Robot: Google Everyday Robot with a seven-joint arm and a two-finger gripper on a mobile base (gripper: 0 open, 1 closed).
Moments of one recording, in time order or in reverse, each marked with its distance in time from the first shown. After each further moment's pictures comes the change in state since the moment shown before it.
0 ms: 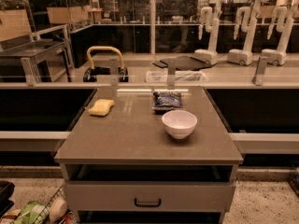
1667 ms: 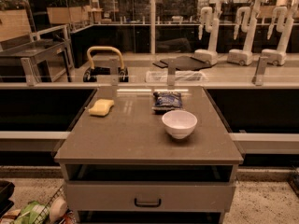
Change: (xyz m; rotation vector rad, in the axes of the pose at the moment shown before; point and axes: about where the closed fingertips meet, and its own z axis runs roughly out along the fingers) arm 0.174 0.052 0.269 0.020 -0.127 0.120
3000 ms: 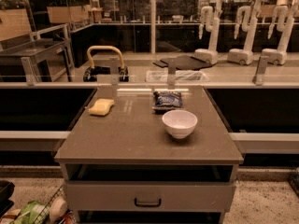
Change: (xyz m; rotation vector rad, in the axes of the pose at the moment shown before) arm 0.012 -0.054 0.167 -0.063 -0.153 -0.090
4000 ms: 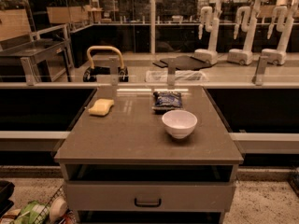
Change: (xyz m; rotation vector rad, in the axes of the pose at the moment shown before) arm 0.075 -0.021 0.056 -0.004 0.097 -0.019
